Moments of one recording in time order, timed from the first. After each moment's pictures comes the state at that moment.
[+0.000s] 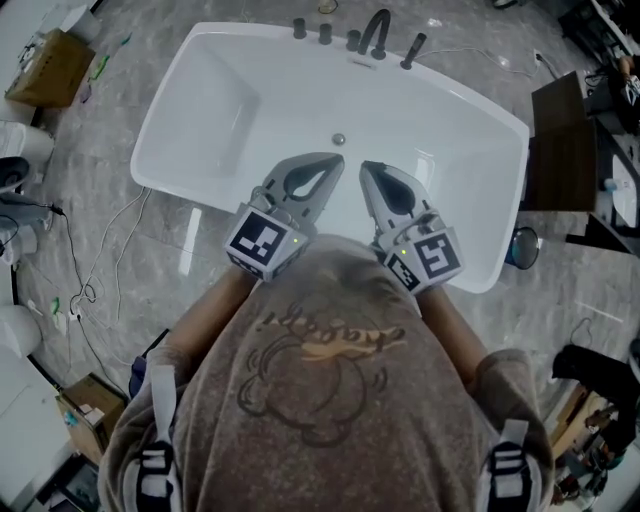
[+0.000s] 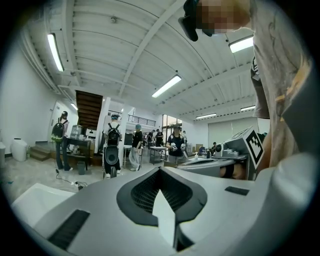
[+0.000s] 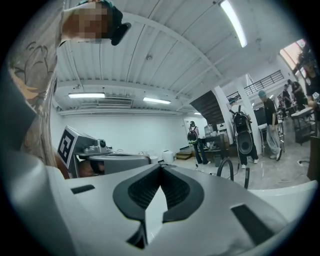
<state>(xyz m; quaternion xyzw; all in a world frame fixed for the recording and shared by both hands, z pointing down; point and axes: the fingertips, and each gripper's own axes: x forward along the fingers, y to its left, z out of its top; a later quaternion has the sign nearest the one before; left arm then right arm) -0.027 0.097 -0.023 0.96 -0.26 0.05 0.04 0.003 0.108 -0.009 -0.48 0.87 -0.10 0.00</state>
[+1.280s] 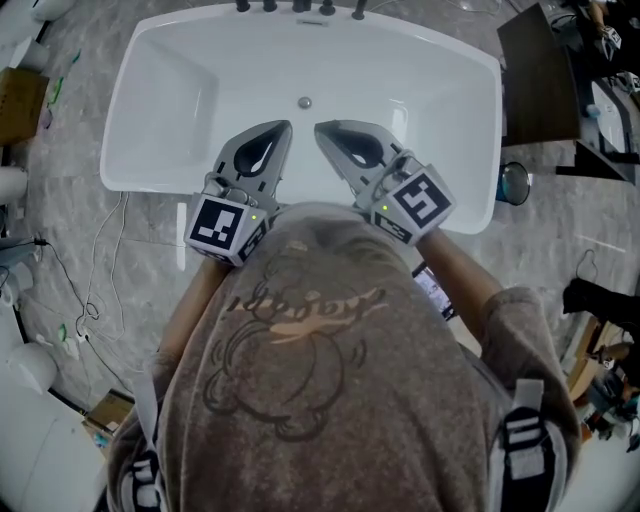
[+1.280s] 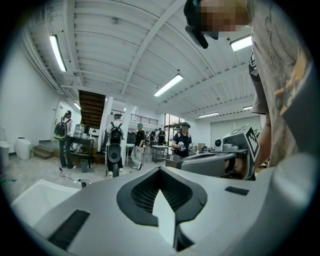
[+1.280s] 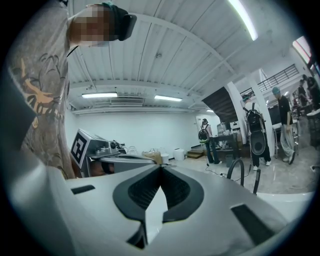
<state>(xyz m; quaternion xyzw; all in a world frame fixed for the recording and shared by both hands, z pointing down) -0.037 0.115 -0.012 0.96 -0.28 0.05 0.05 -0.008 0.135 -0.010 -0.41 0.91 -0.09 -0.01</state>
